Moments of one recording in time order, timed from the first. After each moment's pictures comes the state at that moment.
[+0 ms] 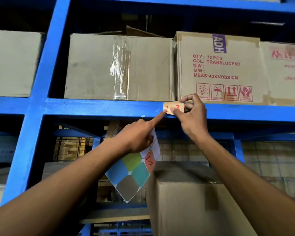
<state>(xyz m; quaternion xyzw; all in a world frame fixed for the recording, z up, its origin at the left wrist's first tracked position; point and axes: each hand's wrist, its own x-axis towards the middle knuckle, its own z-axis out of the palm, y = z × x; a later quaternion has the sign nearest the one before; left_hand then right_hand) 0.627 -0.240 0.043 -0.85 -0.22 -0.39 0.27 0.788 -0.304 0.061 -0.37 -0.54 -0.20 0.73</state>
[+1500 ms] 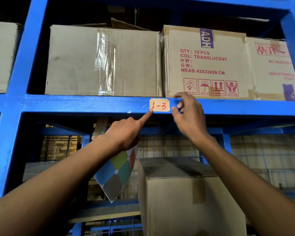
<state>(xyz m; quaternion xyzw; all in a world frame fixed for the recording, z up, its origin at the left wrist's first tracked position) 0.639 -0.240 0.039 -0.81 -0.32 -0.35 0.34 0.816 -0.318 0.051 -0.47 -0.52 -0.40 0.59</state>
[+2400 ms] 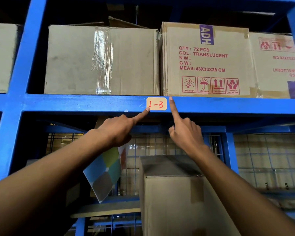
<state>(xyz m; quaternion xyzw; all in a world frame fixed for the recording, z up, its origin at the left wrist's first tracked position) 0.631 -0.247 0.047 -0.82 -0.35 -0.31 0.33 0.831 -0.304 0.022 -0.62 -0.53 -0.40 0.42</state>
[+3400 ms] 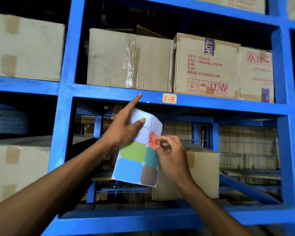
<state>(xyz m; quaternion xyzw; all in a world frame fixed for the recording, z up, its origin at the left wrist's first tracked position) 0.520 -0.333 -0.027 -0.80 -0.06 -0.59 -0.12 0.667 -0.406 -0.100 -0.49 -0.57 -0.19 0.63</state>
